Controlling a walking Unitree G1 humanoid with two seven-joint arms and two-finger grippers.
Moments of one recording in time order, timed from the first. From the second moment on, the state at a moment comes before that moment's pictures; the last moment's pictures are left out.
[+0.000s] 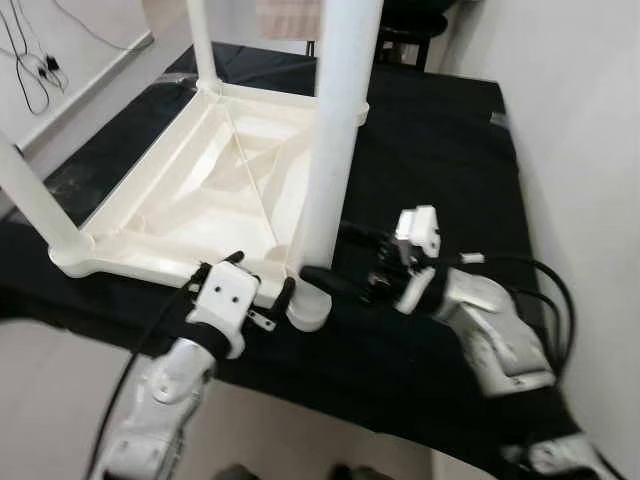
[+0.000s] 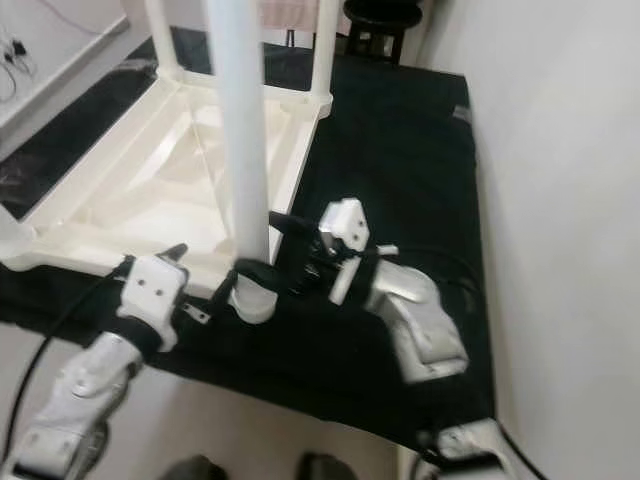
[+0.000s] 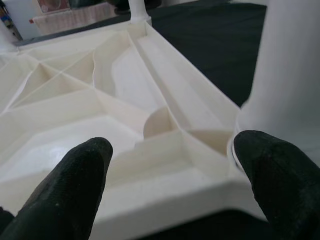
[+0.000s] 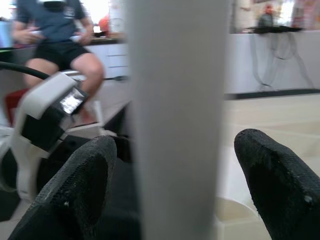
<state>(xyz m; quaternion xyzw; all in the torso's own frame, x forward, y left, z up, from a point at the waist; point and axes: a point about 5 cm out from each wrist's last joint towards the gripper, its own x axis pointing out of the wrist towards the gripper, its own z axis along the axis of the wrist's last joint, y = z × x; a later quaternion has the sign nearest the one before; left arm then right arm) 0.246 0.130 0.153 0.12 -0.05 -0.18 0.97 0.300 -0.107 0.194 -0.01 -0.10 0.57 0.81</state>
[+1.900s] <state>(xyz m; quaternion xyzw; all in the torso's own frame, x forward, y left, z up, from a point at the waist) 0.260 0.179 0.194 0.15 -0.07 -0.03 0.99 0.346 -0.066 0.203 -0.06 -0.10 0.42 0.90</state>
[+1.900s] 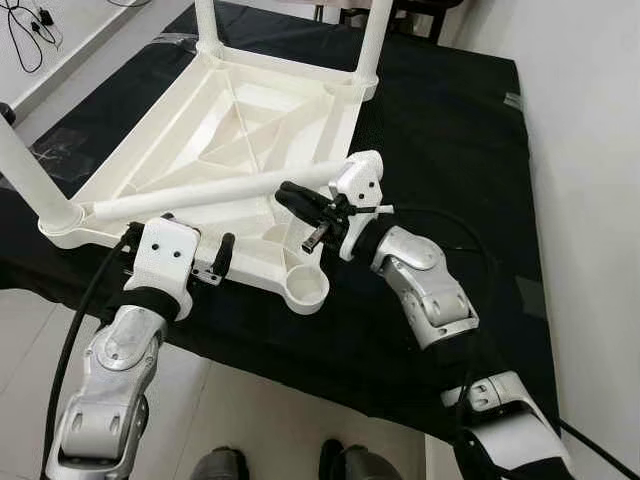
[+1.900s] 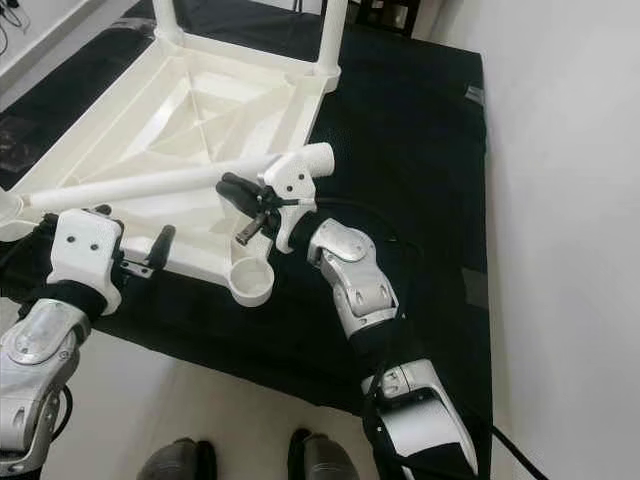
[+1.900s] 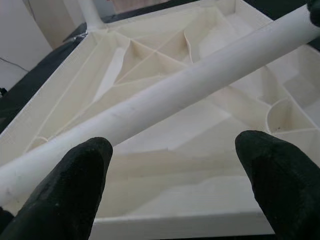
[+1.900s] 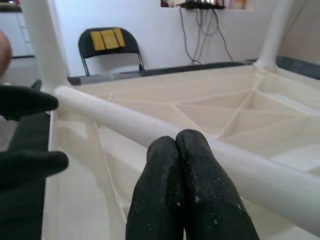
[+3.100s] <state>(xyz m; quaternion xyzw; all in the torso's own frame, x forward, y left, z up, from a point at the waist) 0.278 0.185 0.176 0.16 0.03 -0.04 0.99 0.351 -0.074 0.216 -0.19 -0.11 0.43 0.87</state>
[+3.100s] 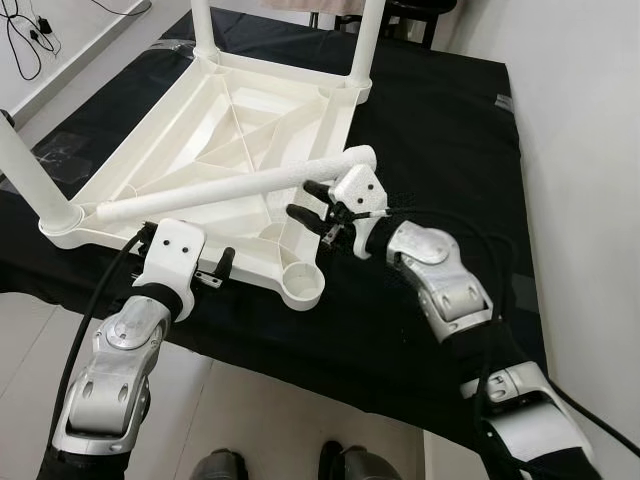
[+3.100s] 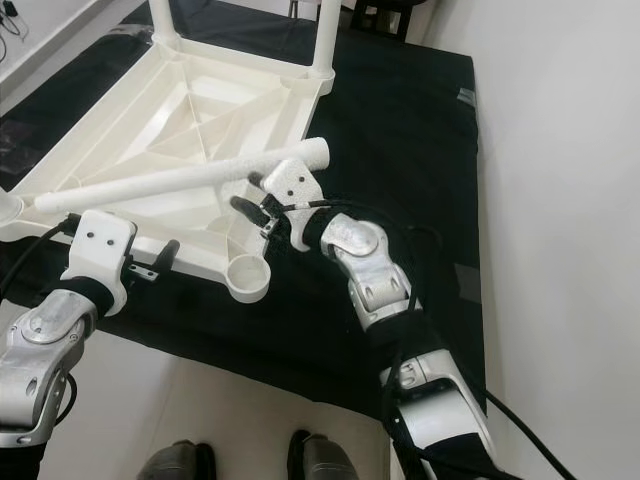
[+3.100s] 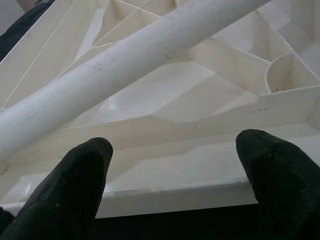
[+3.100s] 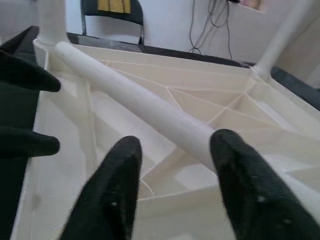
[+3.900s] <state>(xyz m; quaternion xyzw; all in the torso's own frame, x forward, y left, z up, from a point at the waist) 0.276 0.184 0.177 0.16 0.03 -0.04 0.99 0.355 -0.022 0.256 -0.39 -0.14 0.50 0.76</state>
